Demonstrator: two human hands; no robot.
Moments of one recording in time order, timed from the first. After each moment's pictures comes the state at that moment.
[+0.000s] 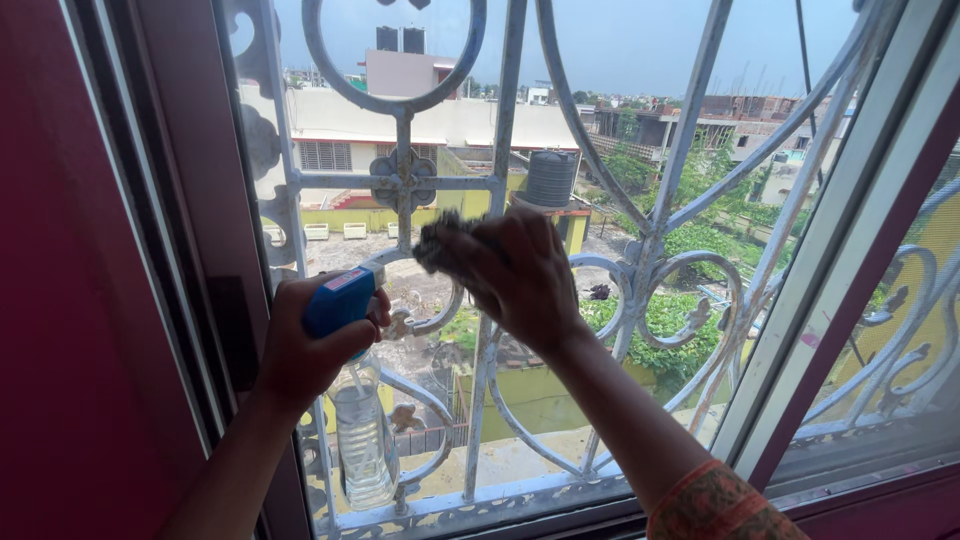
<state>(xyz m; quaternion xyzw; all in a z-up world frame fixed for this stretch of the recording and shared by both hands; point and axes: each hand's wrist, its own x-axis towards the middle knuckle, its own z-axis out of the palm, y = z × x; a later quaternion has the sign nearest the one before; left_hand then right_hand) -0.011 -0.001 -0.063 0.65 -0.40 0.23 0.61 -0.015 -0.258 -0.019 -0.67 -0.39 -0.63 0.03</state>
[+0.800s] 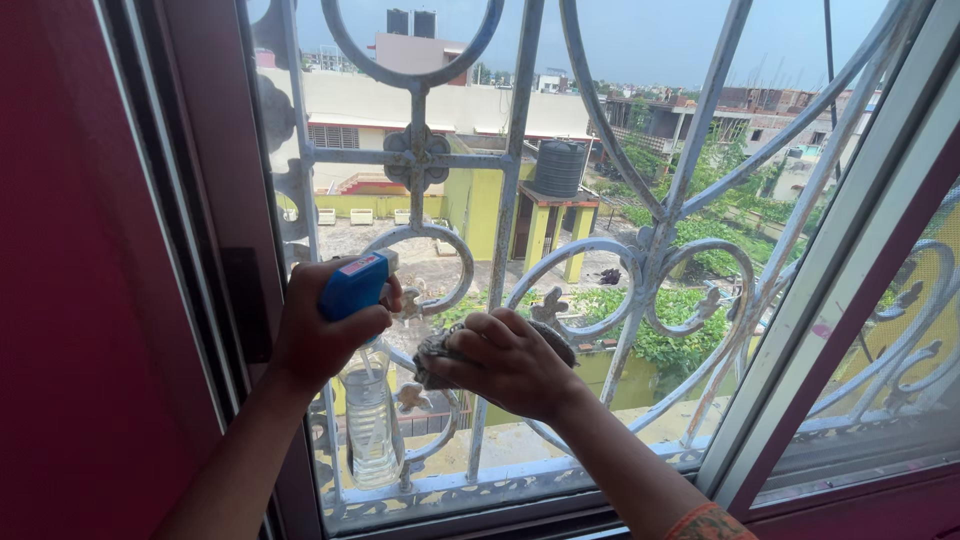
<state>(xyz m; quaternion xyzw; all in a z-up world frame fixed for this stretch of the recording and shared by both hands) -0.017 0.001 -0.072 0.64 -0.41 0.24 0.60 -0.033 -0.258 -0.111 -0.69 -0.49 -0.53 -0.09</state>
